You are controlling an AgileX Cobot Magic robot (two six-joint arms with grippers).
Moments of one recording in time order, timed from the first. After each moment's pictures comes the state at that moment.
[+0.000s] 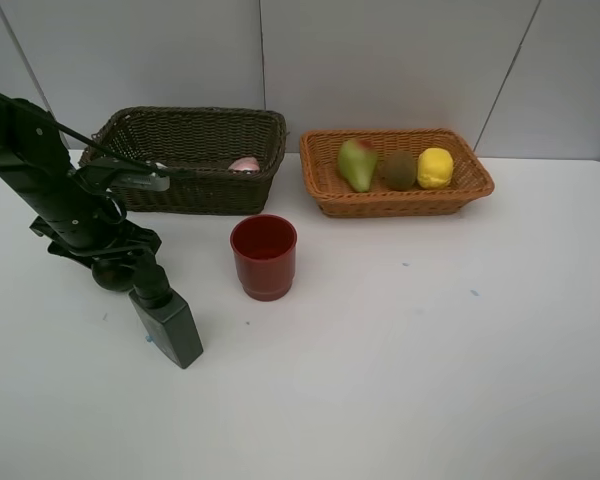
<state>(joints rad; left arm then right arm) -0.17 1.93 -0.94 -0.15 0.46 0.14 -0.04 0.00 -0.52 -0.16 1.07 0.07</state>
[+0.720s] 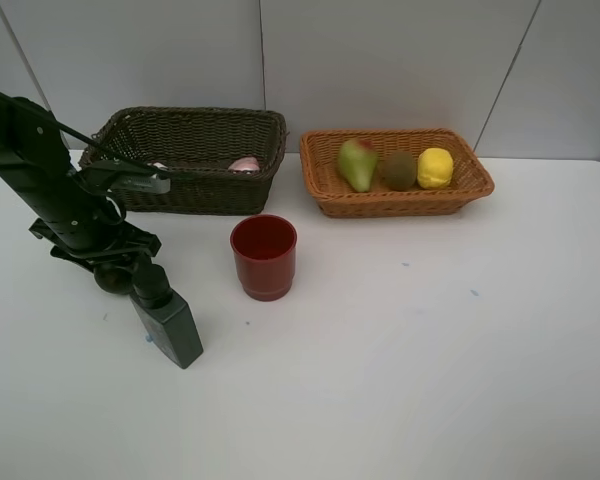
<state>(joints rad) -0.17 1.93 -0.94 -0.15 0.50 0.14 -0.04 0.00 -0.52 -0.16 1.07 0.07</state>
